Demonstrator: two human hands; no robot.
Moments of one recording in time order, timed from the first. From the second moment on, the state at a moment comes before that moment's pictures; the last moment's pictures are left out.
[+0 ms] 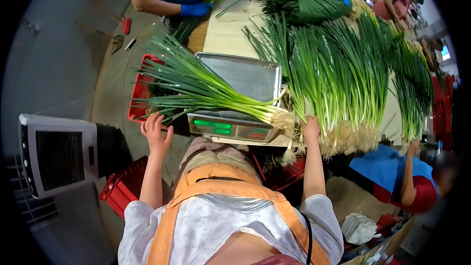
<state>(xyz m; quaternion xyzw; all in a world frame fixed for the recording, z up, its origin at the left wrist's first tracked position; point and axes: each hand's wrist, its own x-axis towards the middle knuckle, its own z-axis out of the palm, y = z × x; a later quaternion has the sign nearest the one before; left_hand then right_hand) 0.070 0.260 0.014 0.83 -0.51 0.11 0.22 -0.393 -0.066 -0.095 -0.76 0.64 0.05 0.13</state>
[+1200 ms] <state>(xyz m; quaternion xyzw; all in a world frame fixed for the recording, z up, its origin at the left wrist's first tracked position) 0.064 0.273 -0.003 0.84 -0.49 0.06 0.24 -0.262 -0.053 0.119 -0.79 0.48 -0.12 0.36</state>
